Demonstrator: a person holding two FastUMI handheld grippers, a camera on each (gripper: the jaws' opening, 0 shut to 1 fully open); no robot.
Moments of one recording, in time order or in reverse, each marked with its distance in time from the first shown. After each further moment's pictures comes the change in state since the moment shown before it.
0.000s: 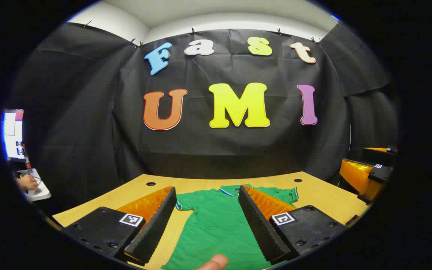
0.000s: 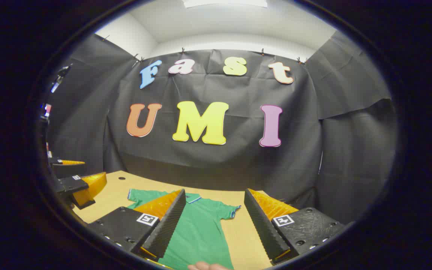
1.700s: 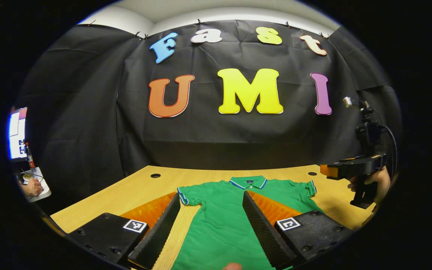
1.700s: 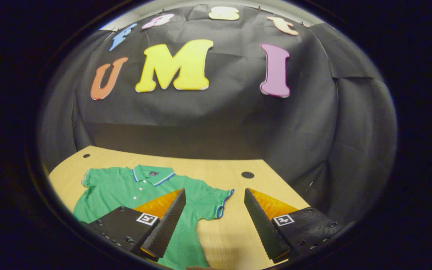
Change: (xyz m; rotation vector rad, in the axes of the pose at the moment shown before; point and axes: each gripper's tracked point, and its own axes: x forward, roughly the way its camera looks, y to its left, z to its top) left arm 0.043 0.010 -0.058 -0.011 0.138 0.020; right arm 0.250 -0.062 -0.147 0.041 0.418 -0.083
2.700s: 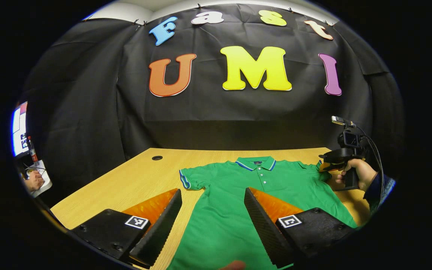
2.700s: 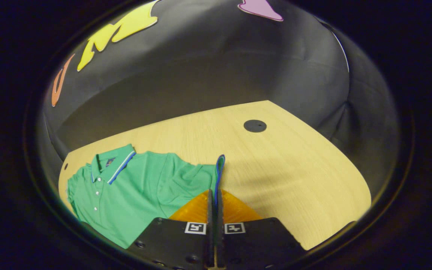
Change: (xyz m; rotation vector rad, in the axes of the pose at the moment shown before) left arm 0.029 0.002 -0.039 0.016 0.098 0.019; right arm 0.143 -0.014 -0.071 0.198 0.322 0.004
